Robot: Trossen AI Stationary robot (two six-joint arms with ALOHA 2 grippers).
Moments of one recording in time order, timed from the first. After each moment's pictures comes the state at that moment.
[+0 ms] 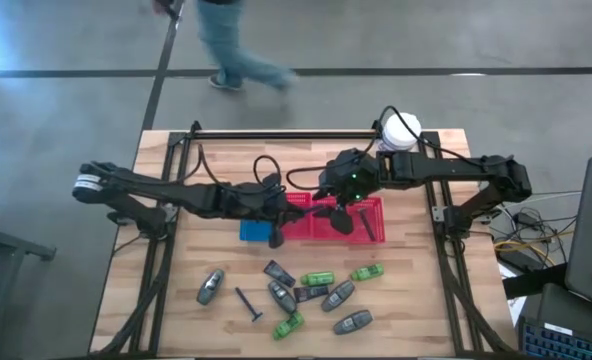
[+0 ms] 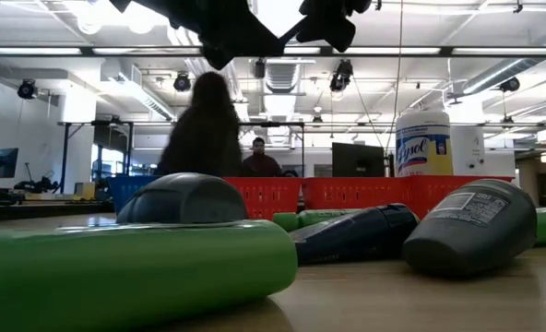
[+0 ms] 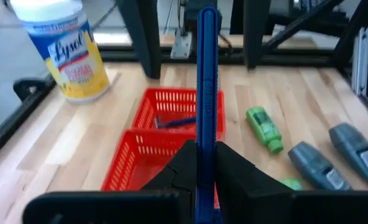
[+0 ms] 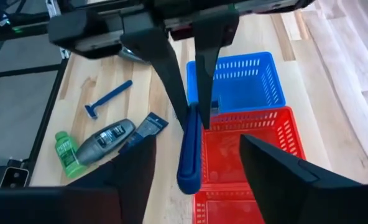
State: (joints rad) left arm -0.07 1.39 0.98 0.04 -0.15 -0.05; right arm -0.06 1.50 1.40 -0.61 -0.18 0.14
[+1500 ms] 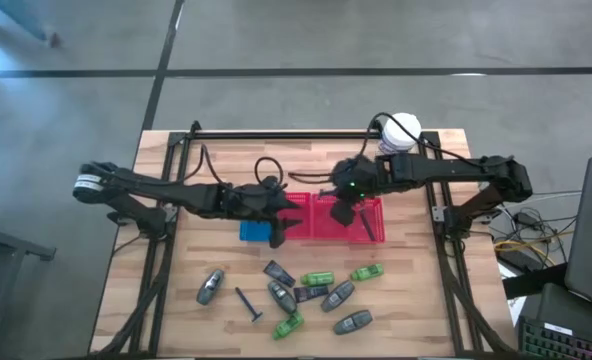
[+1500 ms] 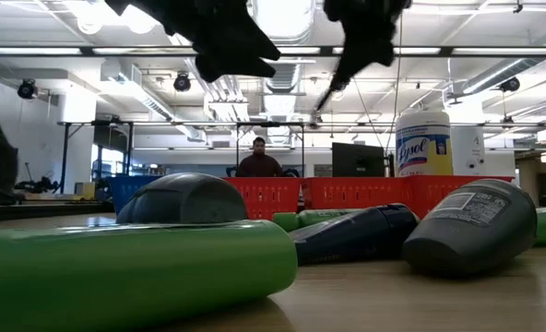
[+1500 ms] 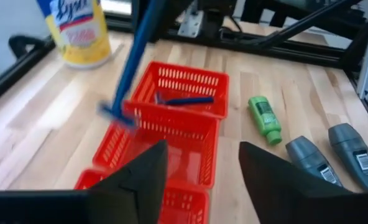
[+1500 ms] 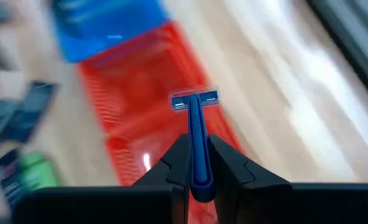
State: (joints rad) left arm -0.07 1.39 0.98 -0.03 -0.16 -0.21; right arm -0.05 1.49 1.38 -0.92 0.22 0.41
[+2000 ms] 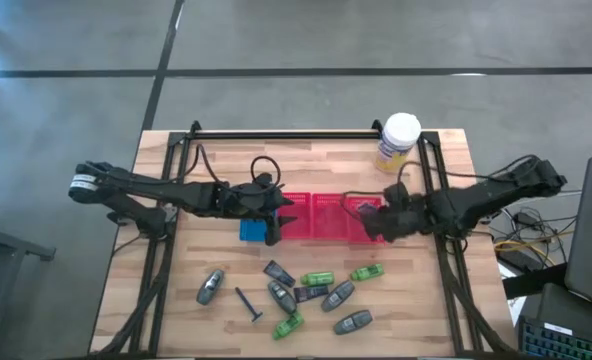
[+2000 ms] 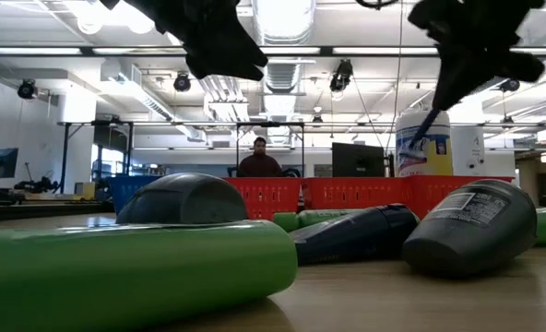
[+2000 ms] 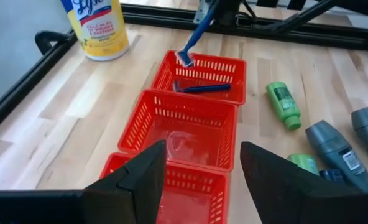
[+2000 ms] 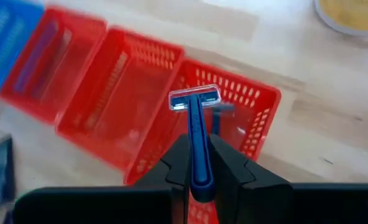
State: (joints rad) left arm -0.06 1.35 0.98 -0.12 -0.21 -0.15; right arm 0.29 1.17 0.92 -0.99 0.55 1.46
